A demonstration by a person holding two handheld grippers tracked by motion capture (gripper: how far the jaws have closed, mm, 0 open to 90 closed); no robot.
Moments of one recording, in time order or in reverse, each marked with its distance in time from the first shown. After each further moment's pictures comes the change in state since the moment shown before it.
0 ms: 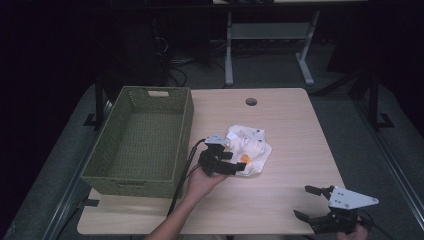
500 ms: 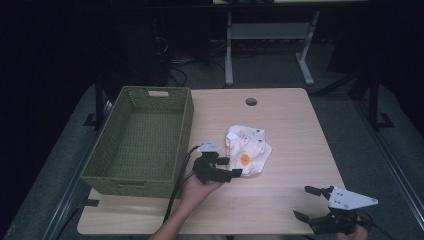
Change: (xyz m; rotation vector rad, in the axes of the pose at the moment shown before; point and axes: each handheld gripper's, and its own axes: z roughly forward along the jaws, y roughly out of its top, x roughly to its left) left arm -0.005 -0.020 -0.016 -0.035 -0.026 0.013; right arm 0.001 0.000 0.000 0.008 -0.003 -0.005
